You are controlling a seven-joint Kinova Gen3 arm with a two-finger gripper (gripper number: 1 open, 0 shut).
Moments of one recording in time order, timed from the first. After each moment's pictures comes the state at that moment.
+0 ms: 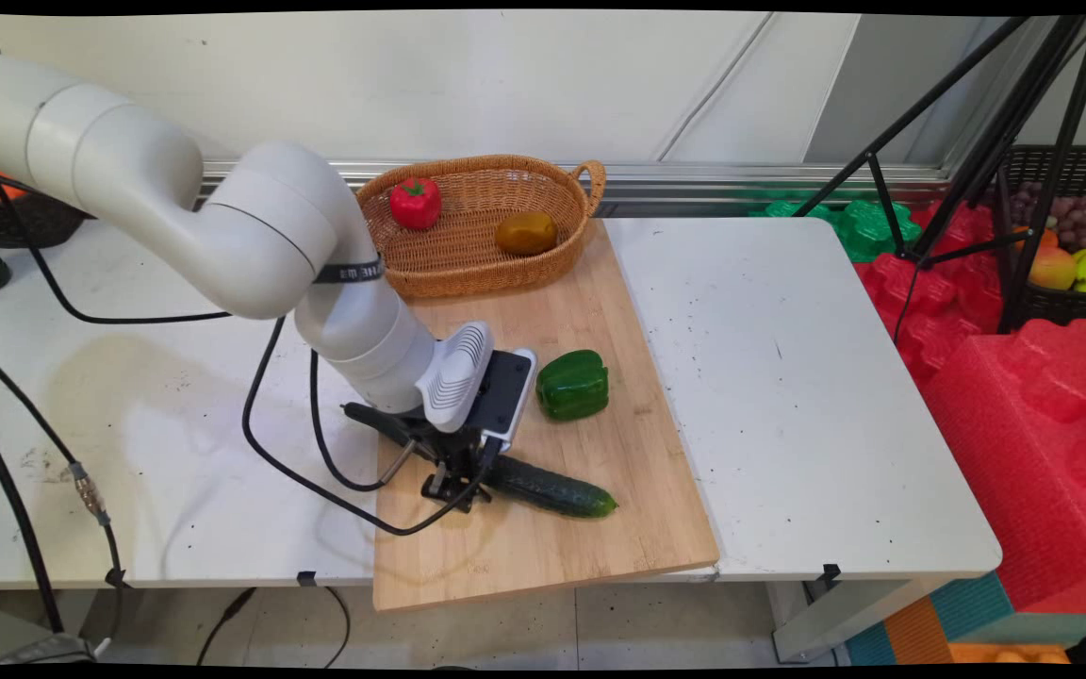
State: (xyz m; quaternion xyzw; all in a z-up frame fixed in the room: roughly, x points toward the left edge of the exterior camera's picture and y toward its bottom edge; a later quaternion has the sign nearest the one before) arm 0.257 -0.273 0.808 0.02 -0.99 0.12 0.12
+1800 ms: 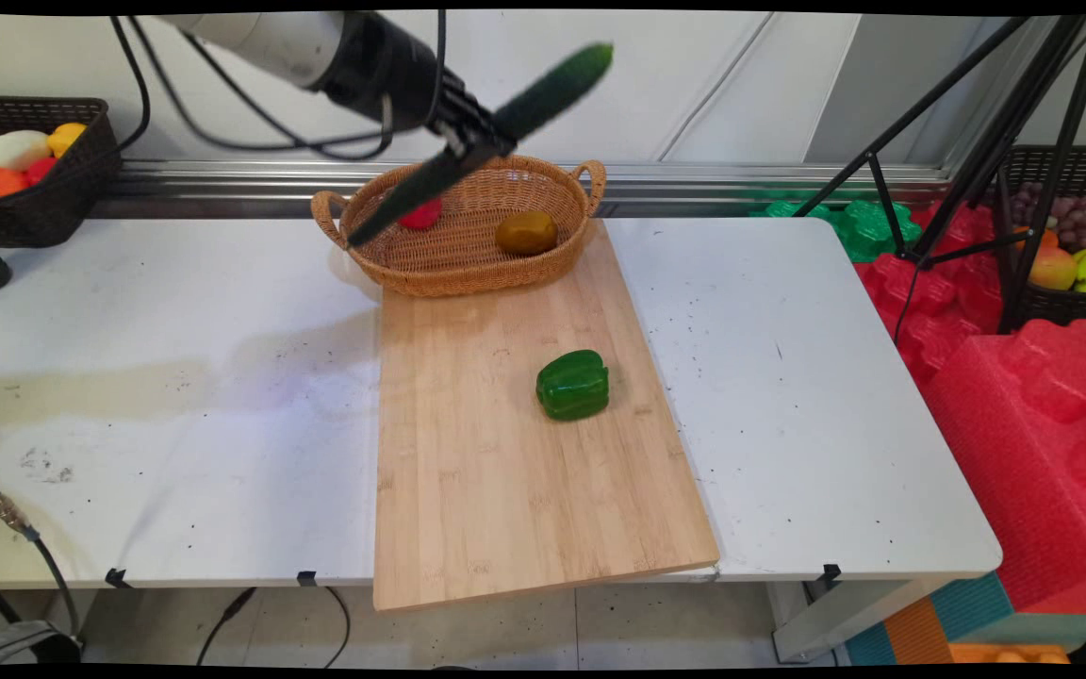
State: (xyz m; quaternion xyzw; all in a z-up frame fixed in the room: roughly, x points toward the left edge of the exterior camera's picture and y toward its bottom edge) arm 0.367 -0.354 1.006 0.33 -0.84 0.30 0.31
